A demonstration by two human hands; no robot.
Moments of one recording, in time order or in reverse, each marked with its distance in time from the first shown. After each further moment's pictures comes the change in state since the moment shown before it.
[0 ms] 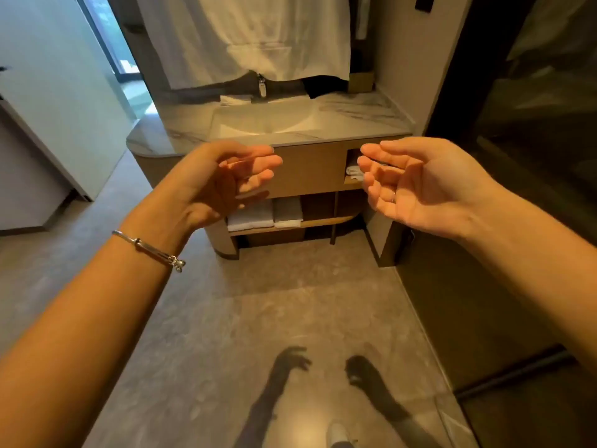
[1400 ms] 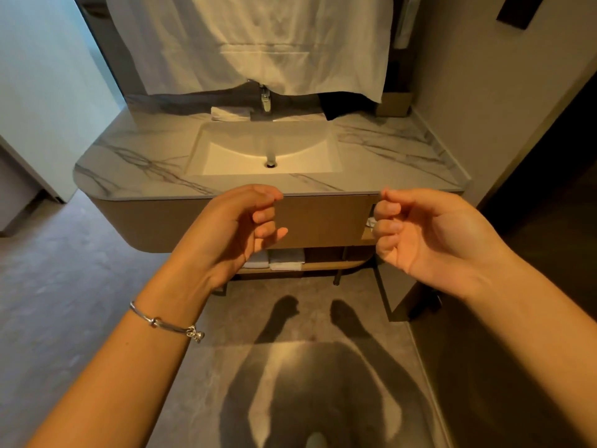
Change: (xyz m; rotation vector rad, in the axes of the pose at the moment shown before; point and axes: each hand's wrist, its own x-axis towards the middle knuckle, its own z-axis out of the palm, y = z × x) left_hand 0.303 0.028 -0.034 -0.192 0.017 0.036; right_hand 0.335 -0.075 -0.011 0.092 -0.151 0.126
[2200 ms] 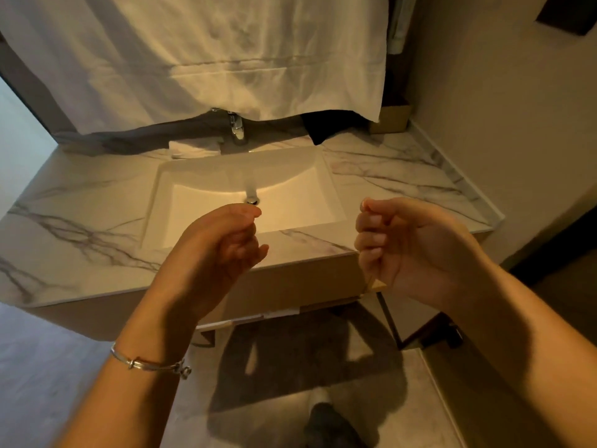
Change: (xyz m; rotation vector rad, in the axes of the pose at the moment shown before) left_hand 0.230 0.045 -0.067 0.005 -0.068 -0.007; right_hand 0.218 -0.071 -0.006 0.078 -0.008 -0.011
